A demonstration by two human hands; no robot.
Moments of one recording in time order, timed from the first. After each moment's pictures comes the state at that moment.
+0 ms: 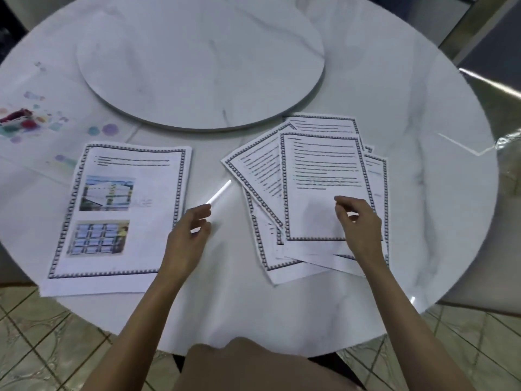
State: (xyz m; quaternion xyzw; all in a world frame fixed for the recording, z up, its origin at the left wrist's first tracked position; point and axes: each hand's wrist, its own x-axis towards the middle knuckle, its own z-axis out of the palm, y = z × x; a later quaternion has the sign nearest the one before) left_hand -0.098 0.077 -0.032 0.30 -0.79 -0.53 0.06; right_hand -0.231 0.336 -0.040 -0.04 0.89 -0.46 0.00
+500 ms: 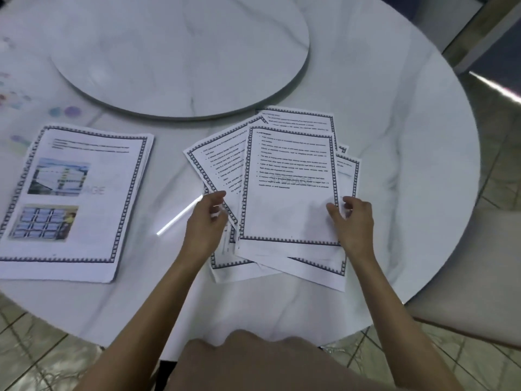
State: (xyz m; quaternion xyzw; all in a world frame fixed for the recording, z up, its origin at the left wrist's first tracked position) left_hand -0.163 0.178 -0.037 0.34 -0.76 -0.55 0.05; right_hand -0.284 0.403 -0.054 0.01 0.93 -0.37 0.06
